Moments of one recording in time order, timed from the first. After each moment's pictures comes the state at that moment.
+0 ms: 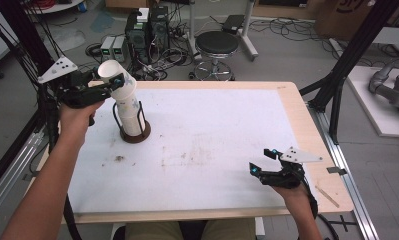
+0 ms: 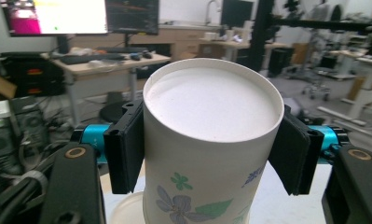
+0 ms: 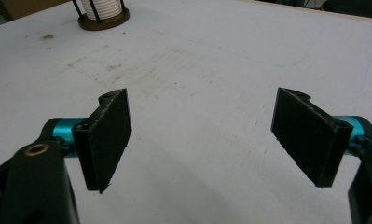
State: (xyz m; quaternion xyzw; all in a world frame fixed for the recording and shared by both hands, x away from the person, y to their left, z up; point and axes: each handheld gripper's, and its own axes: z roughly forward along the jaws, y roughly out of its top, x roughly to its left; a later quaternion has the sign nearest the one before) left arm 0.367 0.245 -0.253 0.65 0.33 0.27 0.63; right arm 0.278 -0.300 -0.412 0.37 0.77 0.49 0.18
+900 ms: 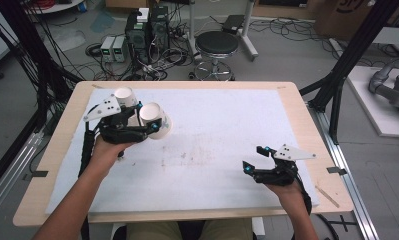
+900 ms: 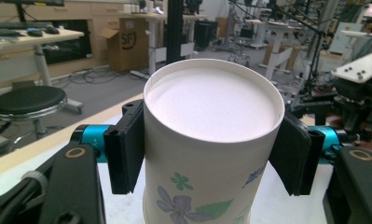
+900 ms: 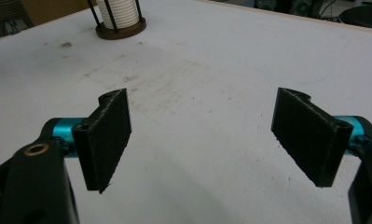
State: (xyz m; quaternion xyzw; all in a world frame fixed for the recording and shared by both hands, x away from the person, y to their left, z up) left arm 0.336 0.175 -0.321 0.72 0.24 0.16 0.63; right arm 0.284 -0.284 -0.408 0.35 0.77 0.51 0.17
